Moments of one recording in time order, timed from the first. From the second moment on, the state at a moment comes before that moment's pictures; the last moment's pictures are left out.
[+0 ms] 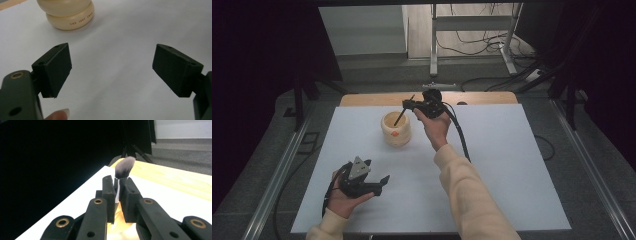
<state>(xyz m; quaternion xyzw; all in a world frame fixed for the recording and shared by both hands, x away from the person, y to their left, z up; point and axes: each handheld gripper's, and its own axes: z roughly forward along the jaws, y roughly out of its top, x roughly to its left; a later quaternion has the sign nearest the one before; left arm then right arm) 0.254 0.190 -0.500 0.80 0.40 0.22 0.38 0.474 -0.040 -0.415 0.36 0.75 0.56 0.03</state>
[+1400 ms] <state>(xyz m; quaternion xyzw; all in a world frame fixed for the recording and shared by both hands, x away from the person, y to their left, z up) 0.254 0.192 -0.498 0.80 0.40 0.22 0.38 0.459 -0.057 -0.411 0.34 0.77 0.53 0.07</state>
